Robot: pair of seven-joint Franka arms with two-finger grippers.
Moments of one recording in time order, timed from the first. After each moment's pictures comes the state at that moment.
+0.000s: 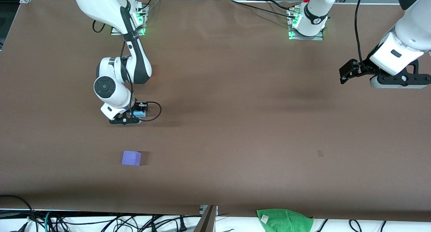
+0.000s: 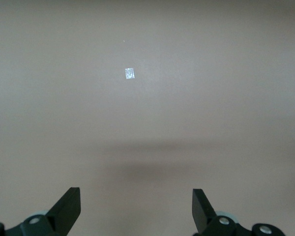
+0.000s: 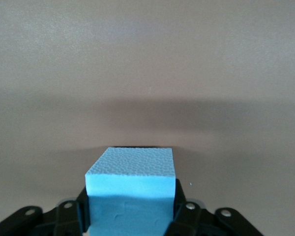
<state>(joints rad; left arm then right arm) -0.05 0.05 -0.09 -1.62 0.02 1.65 -0.15 0.81 0.51 -0.54 -2.03 0.30 2.37 0.03</state>
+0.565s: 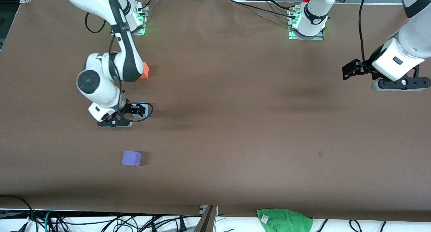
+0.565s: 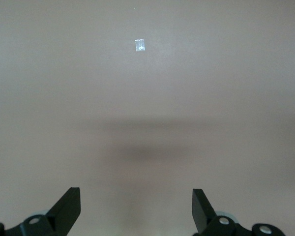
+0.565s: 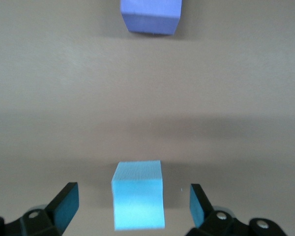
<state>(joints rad) -0.02 0.06 -0.08 -1.58 0.02 1.53 -0.15 0.80 0.42 -0.60 -1.92 0.30 2.23 0.03</state>
